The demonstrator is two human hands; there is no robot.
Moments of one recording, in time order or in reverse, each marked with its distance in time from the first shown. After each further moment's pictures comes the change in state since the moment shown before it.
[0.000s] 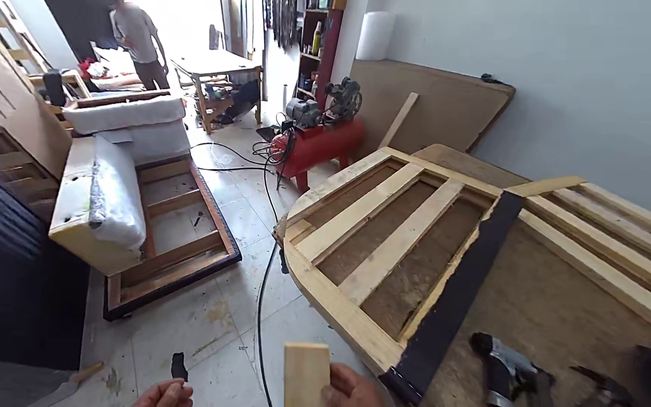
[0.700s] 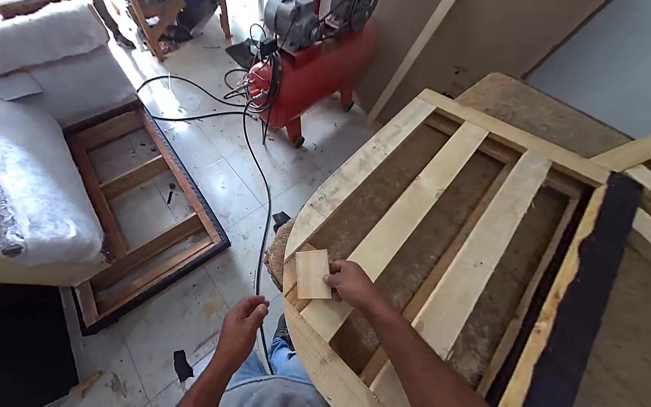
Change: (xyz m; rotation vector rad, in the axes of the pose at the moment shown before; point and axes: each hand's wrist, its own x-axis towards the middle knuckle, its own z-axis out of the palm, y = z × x) left_hand 0.363 0.123 0.247 0.220 -0.404 -0.075; right_hand 0.460 -0.115 -0.092 -0.345 0.086 0.396
